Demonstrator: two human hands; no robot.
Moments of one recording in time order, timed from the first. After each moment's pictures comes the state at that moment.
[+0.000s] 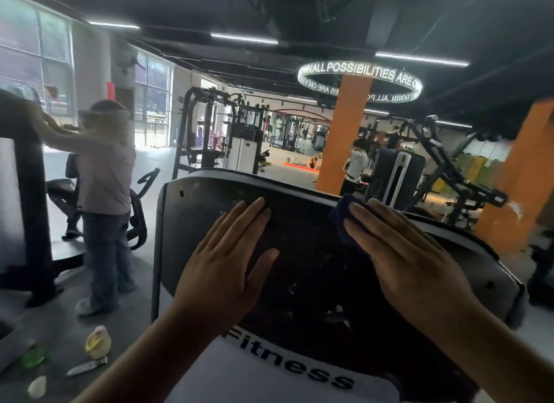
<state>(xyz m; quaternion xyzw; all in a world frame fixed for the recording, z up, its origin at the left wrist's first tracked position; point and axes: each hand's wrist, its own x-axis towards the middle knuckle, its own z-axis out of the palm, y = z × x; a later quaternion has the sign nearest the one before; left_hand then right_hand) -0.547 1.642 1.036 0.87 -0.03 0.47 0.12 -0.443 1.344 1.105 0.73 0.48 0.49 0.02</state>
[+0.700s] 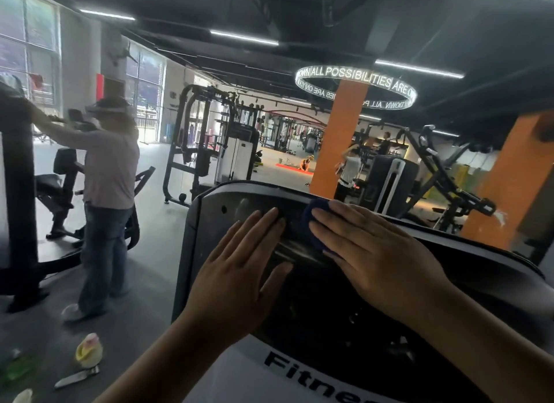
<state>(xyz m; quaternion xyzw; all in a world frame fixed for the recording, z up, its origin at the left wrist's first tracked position) -0.537 1.731 1.024 0.87 -0.07 0.47 0.11 -0.455 1.479 1.128 0.70 0.54 0.46 0.11</state>
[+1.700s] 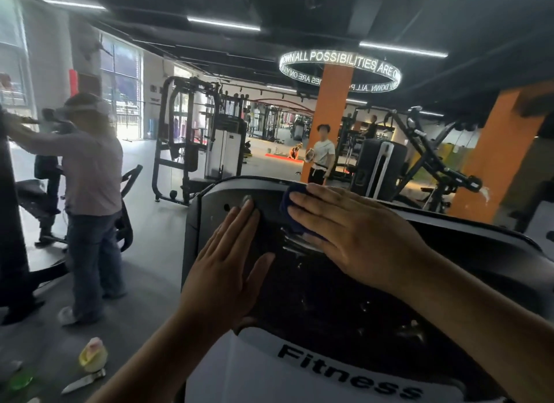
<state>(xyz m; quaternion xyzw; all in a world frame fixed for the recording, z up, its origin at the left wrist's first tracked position) -0.526 1.767 1.006 0.86 -0.07 0.47 0.20 -0.463 1.522 1.142 0.74 0.53 0.40 0.12</state>
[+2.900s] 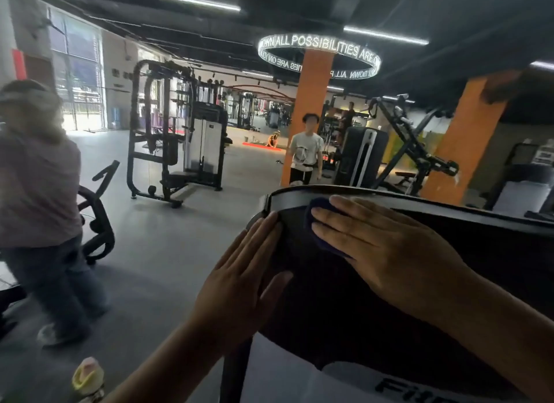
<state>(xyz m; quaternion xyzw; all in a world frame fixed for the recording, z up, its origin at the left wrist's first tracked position) -0.481 1.919 0.980 0.85 -0.20 0.43 0.22 -0.469 1.651 1.117 0.78 0.48 0.37 0.16</state>
